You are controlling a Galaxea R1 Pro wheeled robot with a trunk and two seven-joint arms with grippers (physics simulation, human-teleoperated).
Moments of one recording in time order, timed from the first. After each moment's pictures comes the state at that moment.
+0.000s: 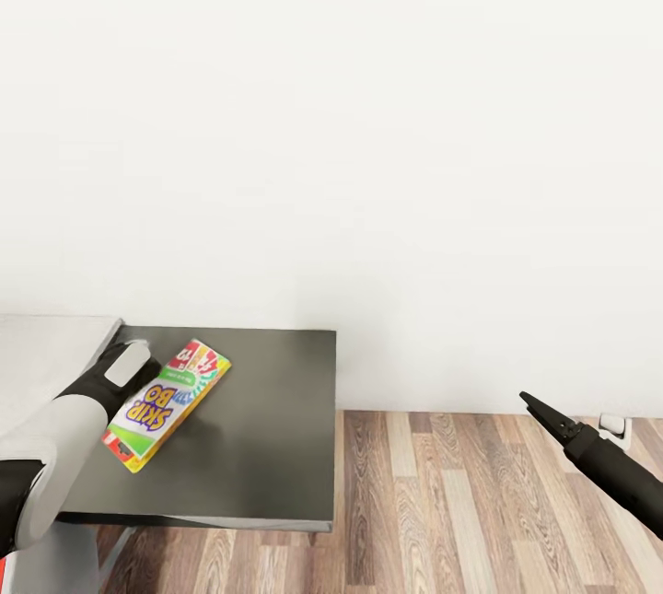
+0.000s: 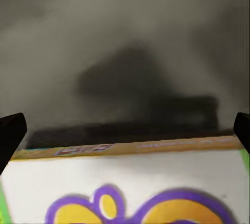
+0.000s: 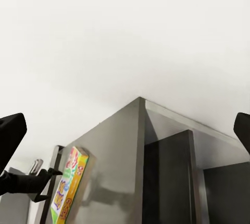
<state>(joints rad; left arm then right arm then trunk) -1.03 0.26 -0.08 -0.36 0.89 0.38 0.71 -0.12 -0.18 -0.59 -1.56 -0.73 0.80 0.81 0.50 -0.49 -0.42</state>
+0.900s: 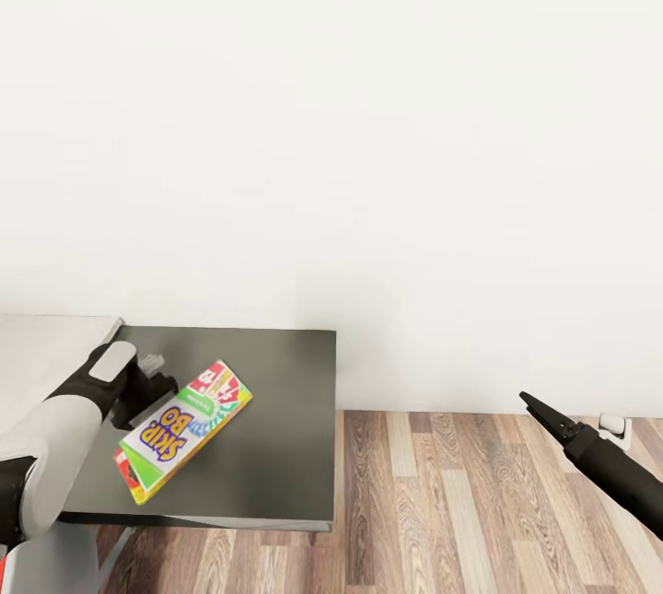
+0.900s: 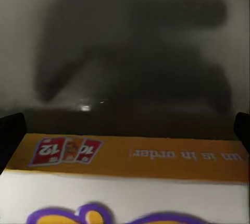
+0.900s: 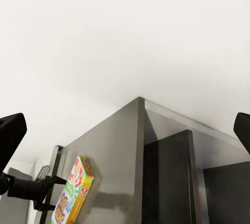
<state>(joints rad) -1.03 0.26 0.14 -0.37 0.90 0.80 0.69 -0.12 -0.18 -0.59 -1.56 -0.73 0.80 0.81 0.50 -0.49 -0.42</state>
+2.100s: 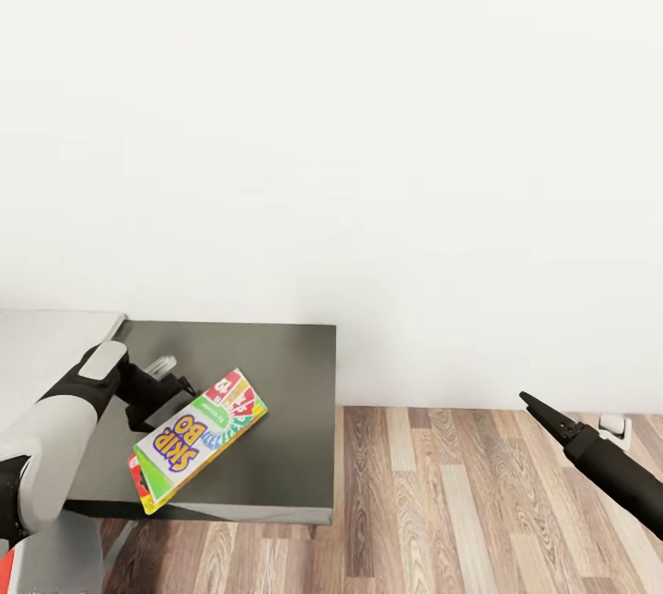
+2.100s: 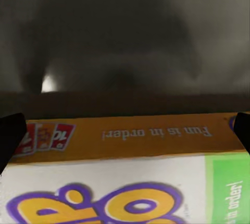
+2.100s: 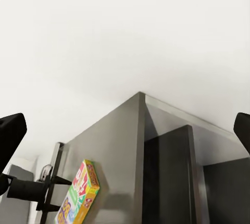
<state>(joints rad) -1.03 0.27 0.25 -0.38 0.91 1.04 0.58 -0.12 -0.18 -0.59 -1.56 -0.73 0.80 0.81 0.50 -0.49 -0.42</state>
